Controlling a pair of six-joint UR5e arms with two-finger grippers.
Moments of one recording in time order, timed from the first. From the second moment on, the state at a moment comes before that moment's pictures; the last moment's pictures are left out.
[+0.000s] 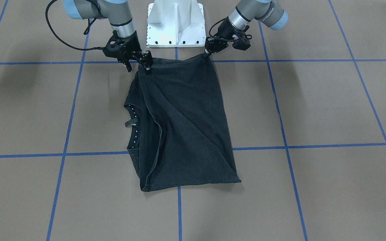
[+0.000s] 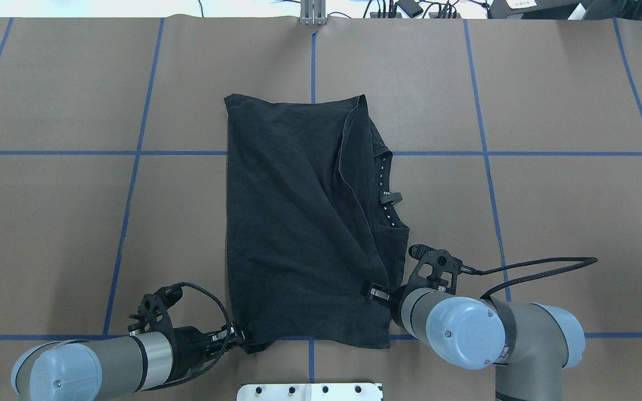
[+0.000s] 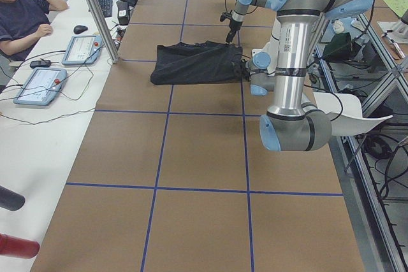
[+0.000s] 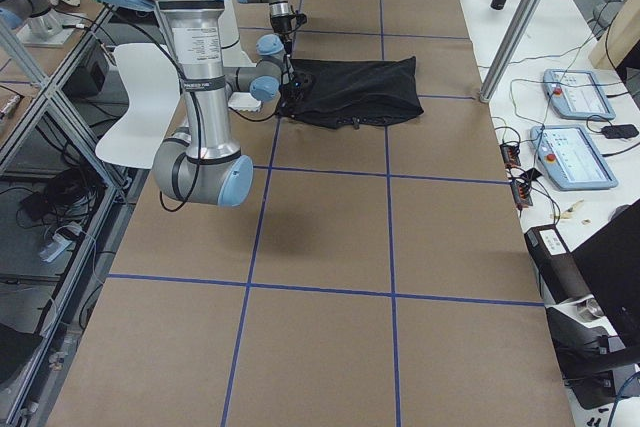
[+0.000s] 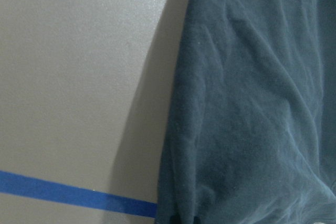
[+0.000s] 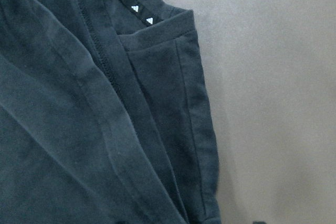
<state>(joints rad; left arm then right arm) -0.08 -1.71 -1.84 -2.57 -1.45 -1.94 0.17 -1.31 1.96 -1.31 1.44 1.82</state>
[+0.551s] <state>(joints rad) -0.08 -1.71 -1.85 -2.57 -1.45 -1.94 0.17 -1.31 1.95 -1.31 1.44 1.82</state>
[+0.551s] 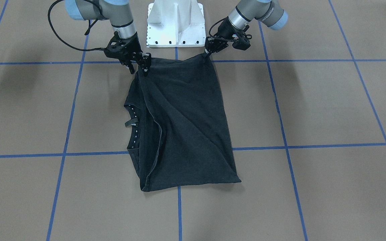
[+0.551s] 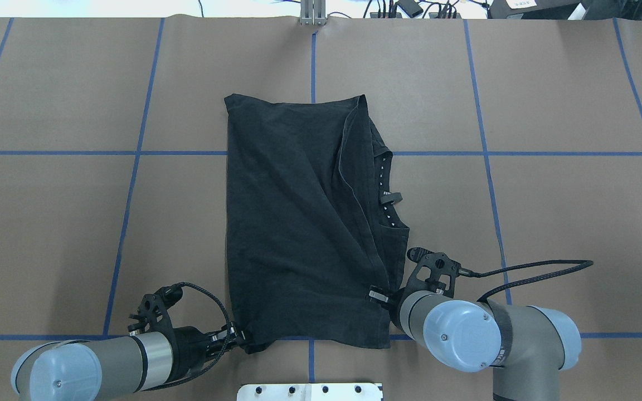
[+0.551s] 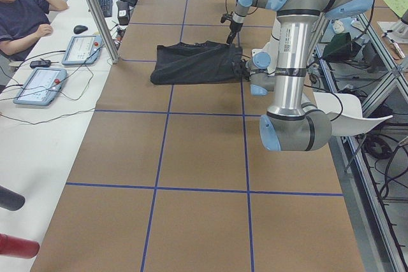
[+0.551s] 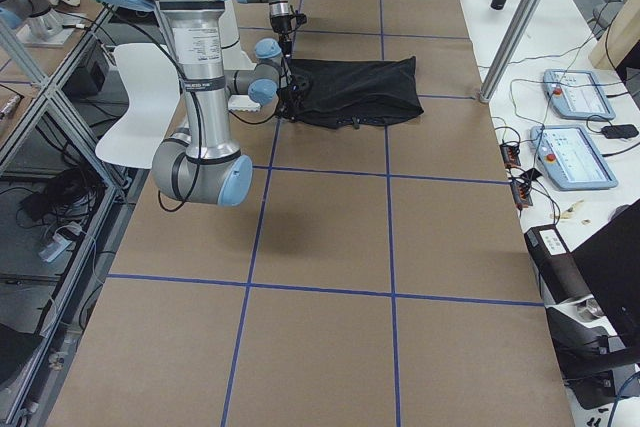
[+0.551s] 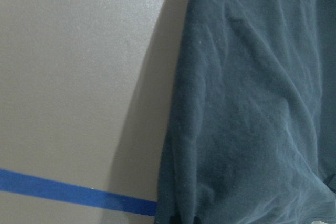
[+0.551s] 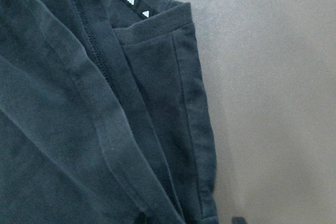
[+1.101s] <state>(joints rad) -0.08 -1.71 -1.85 -2.57 -1.45 -1.94 0.17 -1.31 1.95 -1.31 1.44 1.82</state>
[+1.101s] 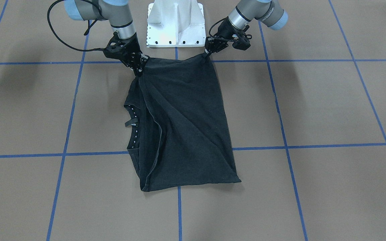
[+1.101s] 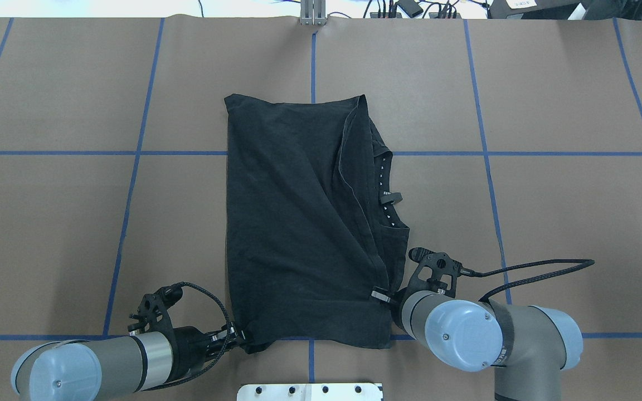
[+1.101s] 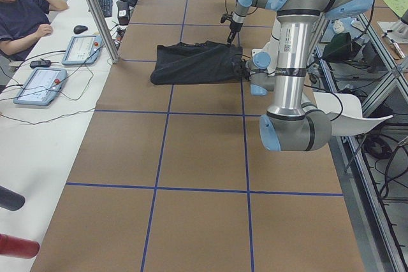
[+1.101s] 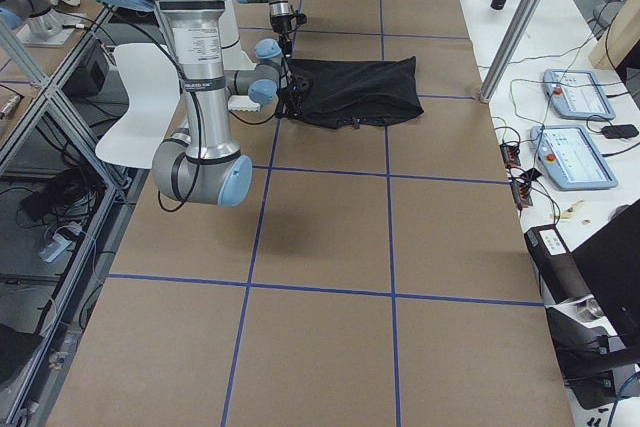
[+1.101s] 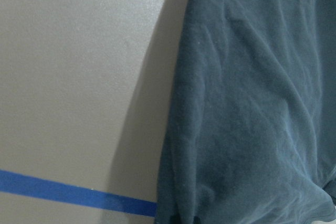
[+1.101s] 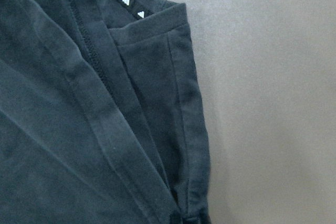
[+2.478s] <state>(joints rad) -0.04 -1.58 -2.10 -2.57 -1.49 -1.93 0.10 -1.44 2.22 -1.33 1.49 1.81</state>
